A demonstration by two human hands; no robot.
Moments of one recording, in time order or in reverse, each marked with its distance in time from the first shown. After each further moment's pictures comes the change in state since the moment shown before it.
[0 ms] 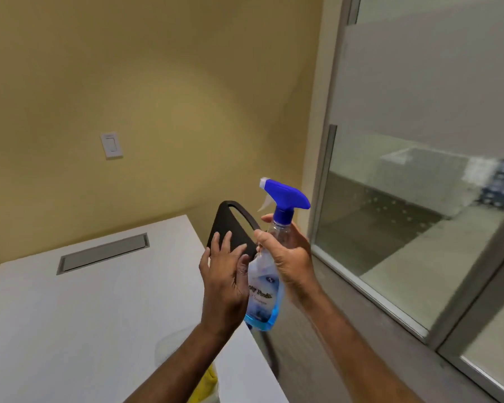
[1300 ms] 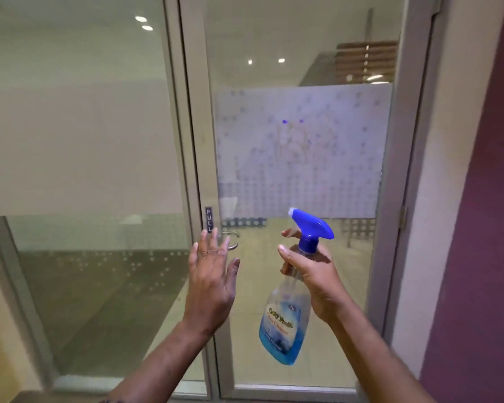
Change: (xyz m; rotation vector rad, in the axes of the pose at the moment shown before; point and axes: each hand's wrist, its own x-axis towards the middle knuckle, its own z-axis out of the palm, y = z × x) left_hand 0.011 0.594 0.492 -0.469 -0.245 0.778; right_hand -0.086 -0.212 -0.717 -0.207 0.781 -0.310
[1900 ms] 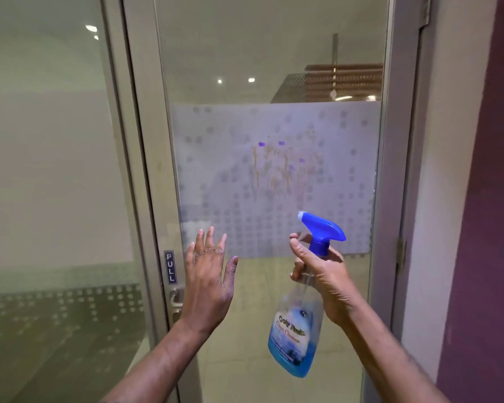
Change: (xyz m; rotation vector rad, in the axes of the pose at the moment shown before) left_hand 0.170 -0.051 0.161 -0.009 0.068 0.071; right_hand 0.196 0.020 -0.059 0.042 0.140 -0.006
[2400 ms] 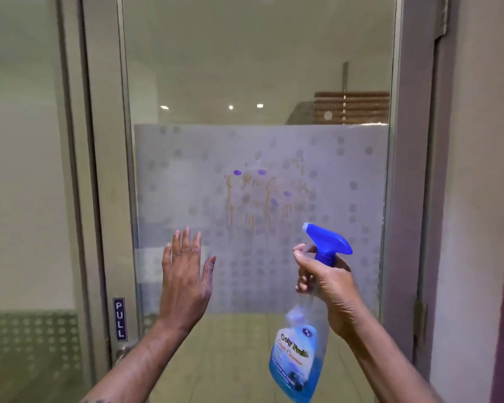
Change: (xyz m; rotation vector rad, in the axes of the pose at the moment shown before) left_hand 0.130 -0.008 0.147 0.196 0.117 -0.069; right_hand 0.178 -0.012 -0.091 -0.042 -0.003 -0.042
